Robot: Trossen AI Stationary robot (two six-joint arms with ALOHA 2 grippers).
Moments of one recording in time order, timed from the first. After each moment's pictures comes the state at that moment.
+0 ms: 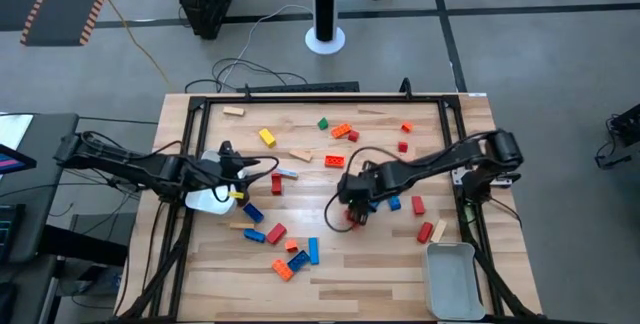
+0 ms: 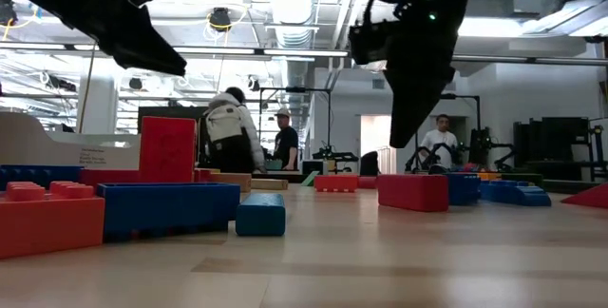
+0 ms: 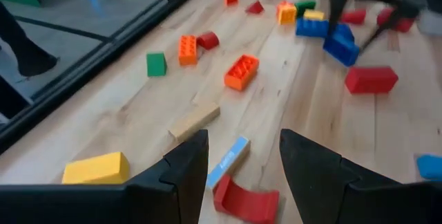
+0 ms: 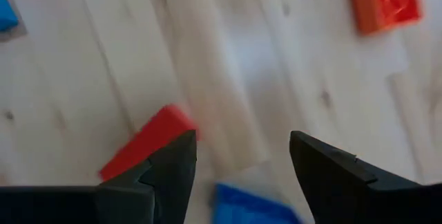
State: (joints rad) left arm -0.18 0.72 0.46 -0.20 -0.58 -0.25; right arm 0.17 1.76 1.23 -0.77 0.21 0.49
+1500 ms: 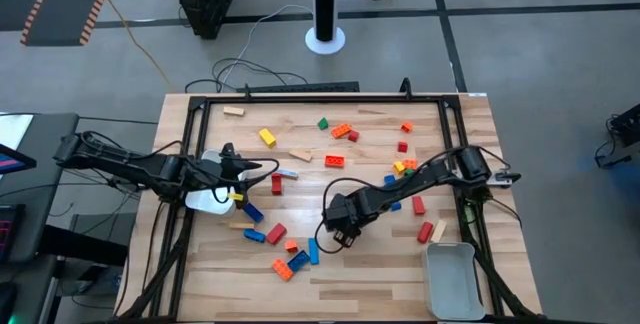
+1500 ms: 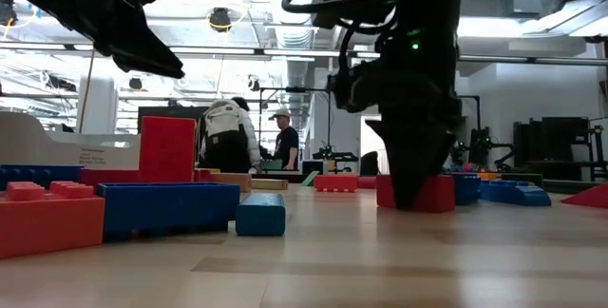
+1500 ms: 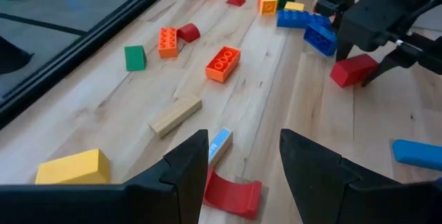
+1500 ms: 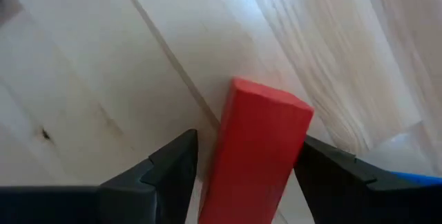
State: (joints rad) left arm -0.18 0.72 0.46 -0.22 -0.50 -0.25; right arm 0.25 2.02 1.38 -0.83 0.09 0.80
